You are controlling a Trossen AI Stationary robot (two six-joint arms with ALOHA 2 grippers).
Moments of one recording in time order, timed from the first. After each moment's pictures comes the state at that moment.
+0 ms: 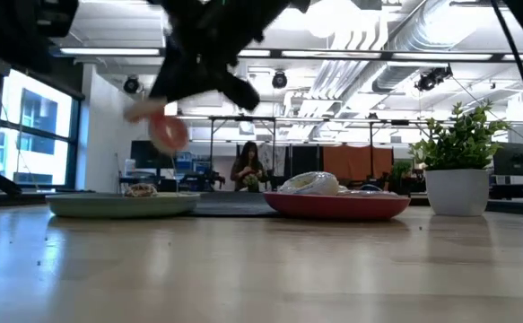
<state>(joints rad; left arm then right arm) -0.80 0.91 0.68 -0.70 -0.64 -0.08 0.10 2.16 1.80 -0.39 0.09 0.66</state>
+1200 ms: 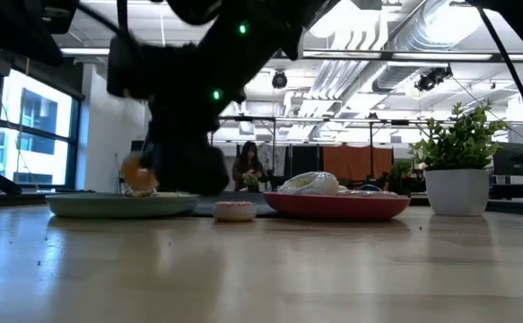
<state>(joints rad) -0.80 0.88 0.68 -0.71 -0.70 -0.12 0.24 2.37 1.80 -0.18 0.68 -0.70</state>
